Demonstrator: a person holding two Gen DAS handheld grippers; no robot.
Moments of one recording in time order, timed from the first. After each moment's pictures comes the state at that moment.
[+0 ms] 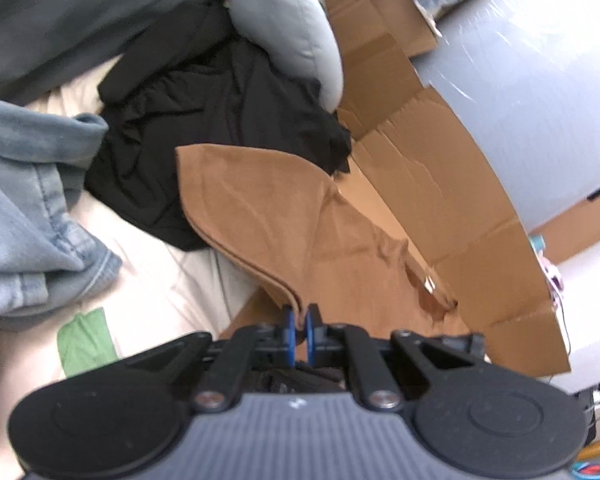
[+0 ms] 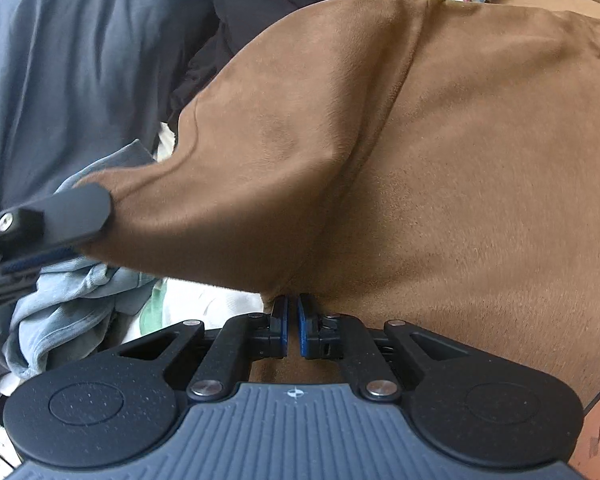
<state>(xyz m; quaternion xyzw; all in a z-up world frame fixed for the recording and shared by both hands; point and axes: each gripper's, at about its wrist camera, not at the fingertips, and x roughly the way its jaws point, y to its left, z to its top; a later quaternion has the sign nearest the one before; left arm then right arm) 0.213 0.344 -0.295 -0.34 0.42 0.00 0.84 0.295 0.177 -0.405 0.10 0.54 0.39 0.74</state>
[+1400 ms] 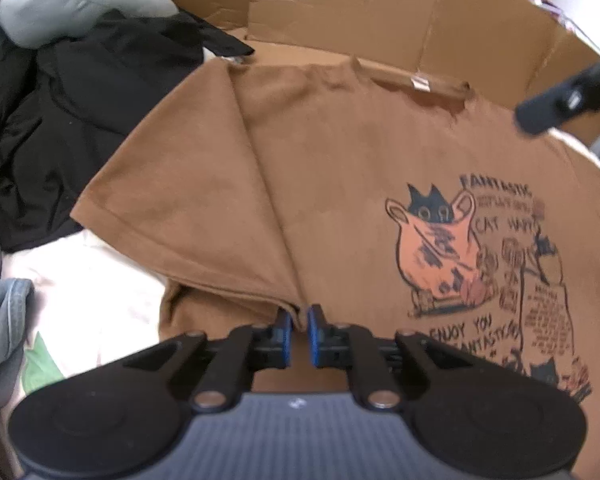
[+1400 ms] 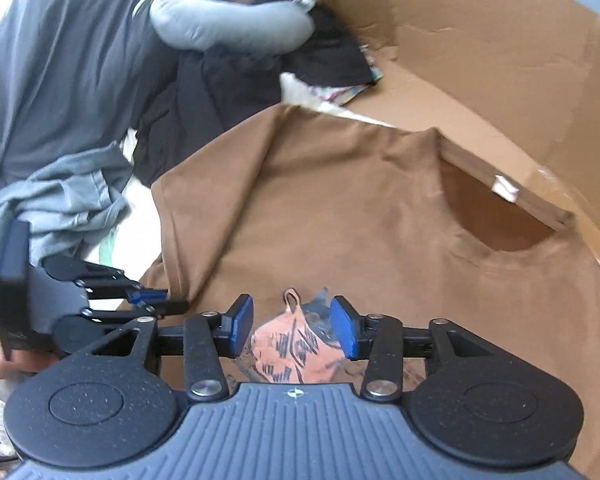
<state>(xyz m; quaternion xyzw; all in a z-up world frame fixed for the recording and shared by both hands) 0.220 0.209 -0.338 0.01 0.51 -0.06 0.86 0.327 -0.007 -0.267 -0.05 0.53 0.36 0.77</state>
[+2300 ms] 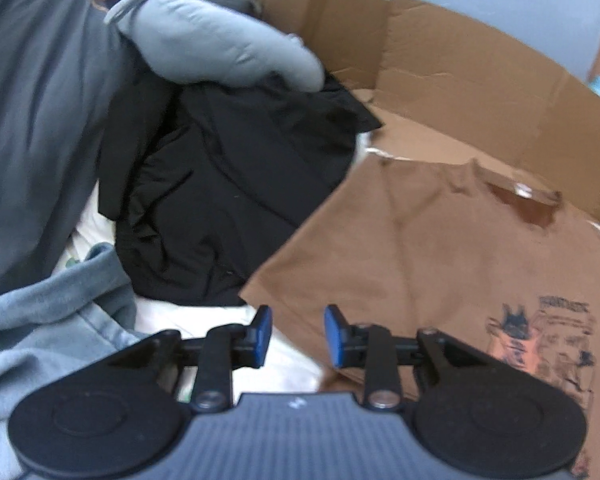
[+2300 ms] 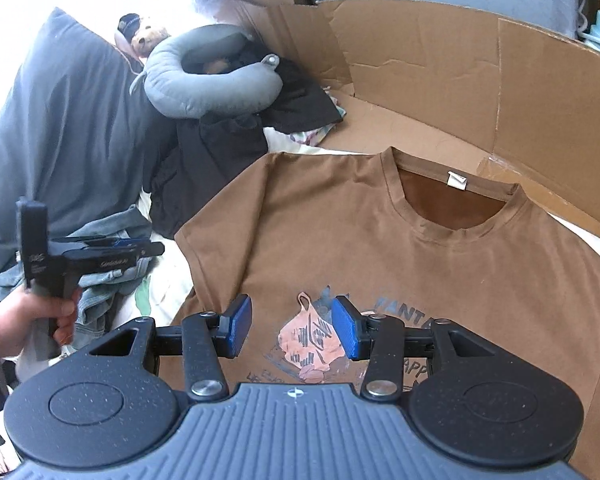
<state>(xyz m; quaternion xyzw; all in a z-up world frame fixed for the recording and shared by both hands) 0.266 0.294 -0.271 -0.03 0.49 0.07 0.87 0.292 -0.059 -0.214 0.04 0.50 0.32 0.80</state>
